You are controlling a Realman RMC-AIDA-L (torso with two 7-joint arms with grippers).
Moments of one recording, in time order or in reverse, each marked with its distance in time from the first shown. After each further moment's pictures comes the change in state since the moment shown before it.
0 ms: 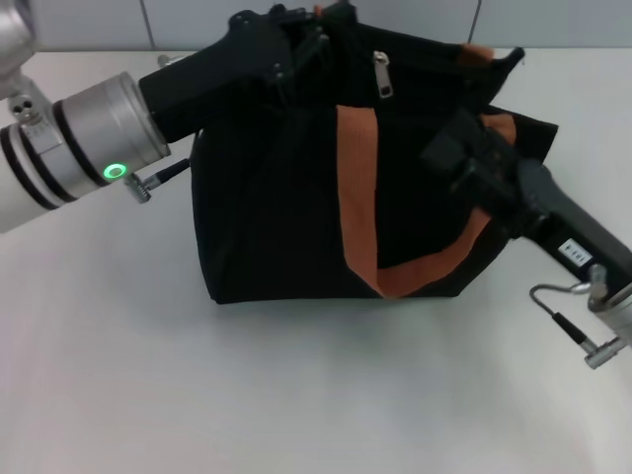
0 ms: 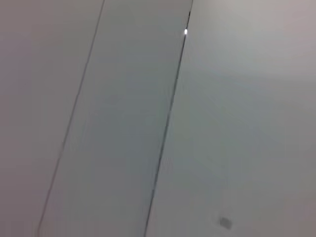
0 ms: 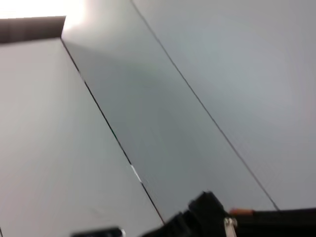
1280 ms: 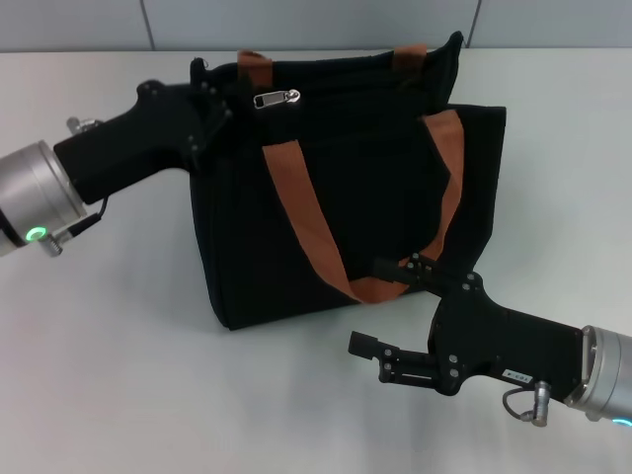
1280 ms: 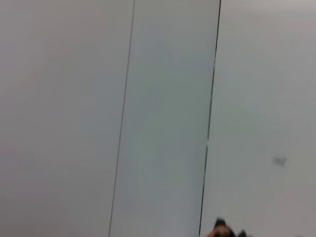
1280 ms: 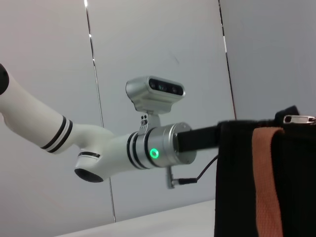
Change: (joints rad) left arm 0.185 0.000 -0.041 0.157 0.117 -0.054 0.049; right arm -0.011 0.005 -0.433 -0.132 0.001 0.097 -0.335
